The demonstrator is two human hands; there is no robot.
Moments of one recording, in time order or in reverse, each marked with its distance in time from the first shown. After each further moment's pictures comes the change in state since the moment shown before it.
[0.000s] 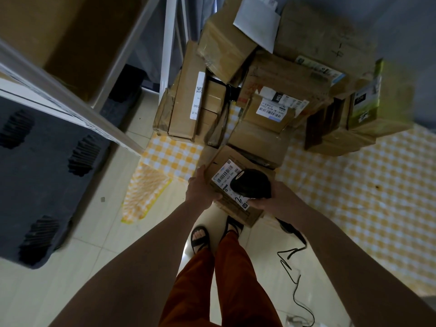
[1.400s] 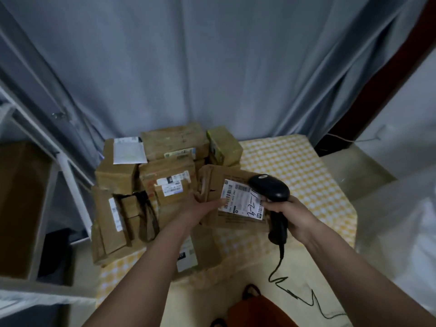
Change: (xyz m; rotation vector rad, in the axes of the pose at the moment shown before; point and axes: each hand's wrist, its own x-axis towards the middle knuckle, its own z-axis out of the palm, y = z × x) left_hand -0.173 0.189 0.008 0.038 -0.431 0.478; right_hand -0.213 0.053 -0.057 1.045 0.795 -0.103
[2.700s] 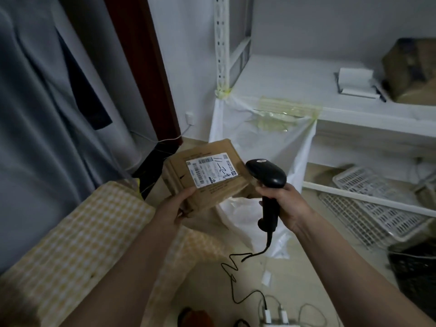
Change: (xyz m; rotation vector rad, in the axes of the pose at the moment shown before) left_hand 0.032 0.168 0.654 -0.013 -0.603 -0.044; right_hand -0.082 0.003 -0.596 0.577 0.758 -0.206
